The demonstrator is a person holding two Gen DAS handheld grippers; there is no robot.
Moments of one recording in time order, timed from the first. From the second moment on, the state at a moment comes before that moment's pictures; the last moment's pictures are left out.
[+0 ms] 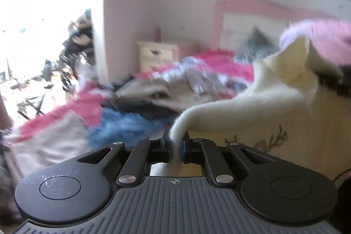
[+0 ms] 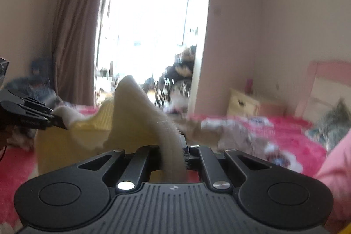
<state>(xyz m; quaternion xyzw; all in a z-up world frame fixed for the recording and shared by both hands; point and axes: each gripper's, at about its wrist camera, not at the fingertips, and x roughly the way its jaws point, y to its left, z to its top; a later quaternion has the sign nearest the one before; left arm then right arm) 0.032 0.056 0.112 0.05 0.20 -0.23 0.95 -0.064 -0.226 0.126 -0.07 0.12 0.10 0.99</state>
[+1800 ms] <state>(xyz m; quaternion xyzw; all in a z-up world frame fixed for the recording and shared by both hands) 0.046 0.075 0.143 -0.13 0.12 -0.21 0.96 -0.016 -0.219 0.192 -0.08 0.04 0.10 0.99</state>
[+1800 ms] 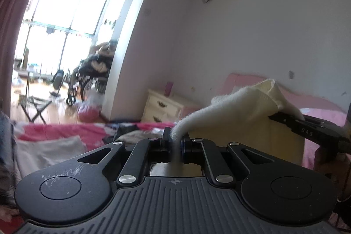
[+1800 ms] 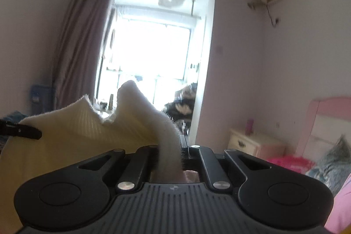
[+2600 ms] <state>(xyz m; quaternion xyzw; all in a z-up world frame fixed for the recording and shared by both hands) 0.207 0.063 -0.056 0.01 0.39 -0.07 0.92 0.228 -0.176 -0.085 -0.03 0.44 0.09 0.90</state>
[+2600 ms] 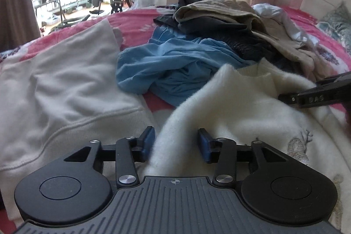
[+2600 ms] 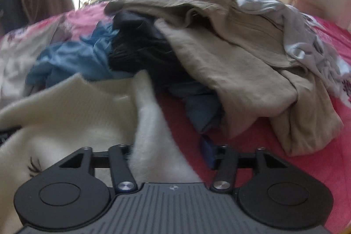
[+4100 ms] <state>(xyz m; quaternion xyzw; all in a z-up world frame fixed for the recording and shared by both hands) -0.122 0.145 0.007 -0.05 0.47 -0.14 0.87 -0.025 -0.114 -0.061 0.04 0.51 0.21 0.83</state>
